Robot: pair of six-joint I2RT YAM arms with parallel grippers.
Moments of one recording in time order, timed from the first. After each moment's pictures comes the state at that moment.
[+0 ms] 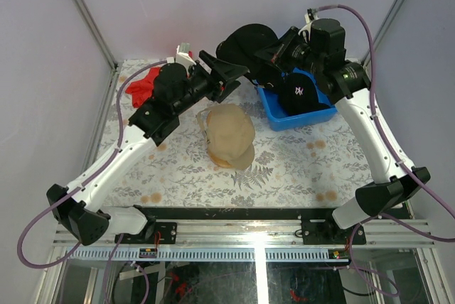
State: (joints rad) left arm -0.61 1.30 1.36 -0.13 0.14 -1.31; right arm 0.42 1.54 1.85 -0.58 -0.26 0.93
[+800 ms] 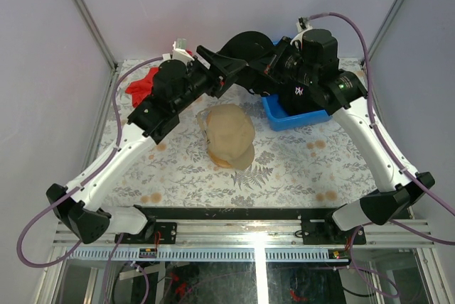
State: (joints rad) left arm -0.62 1.33 1.42 -0.14 0.04 -1.30; right arm 0.51 1.47 1.76 -0.57 -0.19 0.91
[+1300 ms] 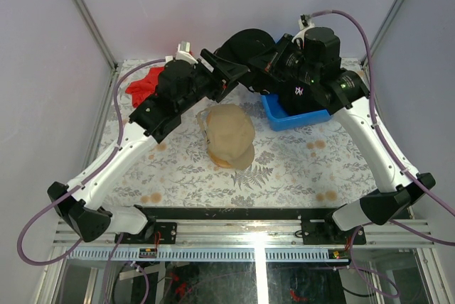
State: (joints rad) left arm -0.64 1.33 1.45 -0.26 0.03 -1.28; right arm 0.51 1.47 1.79 -0.56 -0.18 0.90
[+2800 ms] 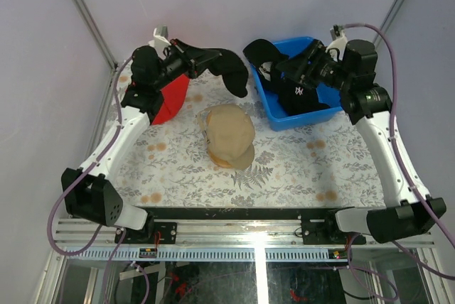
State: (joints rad) left arm -0.26 1.42 1.34 0.14 0.48 -1.38; right arm 0.26 1.30 1.53 -0.46 -0.47 0.78
